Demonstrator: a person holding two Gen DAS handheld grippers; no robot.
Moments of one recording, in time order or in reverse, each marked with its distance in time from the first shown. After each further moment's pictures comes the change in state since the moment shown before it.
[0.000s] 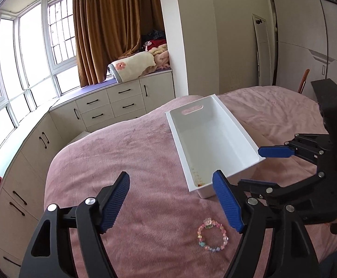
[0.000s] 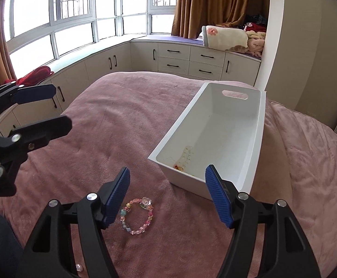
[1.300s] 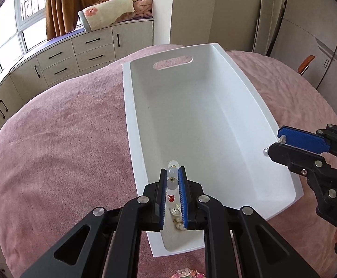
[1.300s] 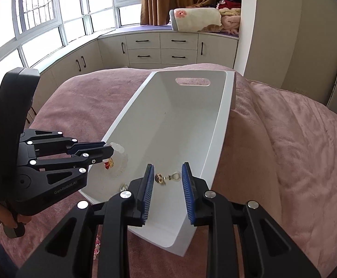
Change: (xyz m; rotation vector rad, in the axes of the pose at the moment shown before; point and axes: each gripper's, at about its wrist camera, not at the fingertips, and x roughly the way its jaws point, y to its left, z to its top) left arm 0.228 -0.025 0.036 -0.061 0.311 -0.170; right arm 0.077 -0.118 0.030 0.144 0.073 -0.072
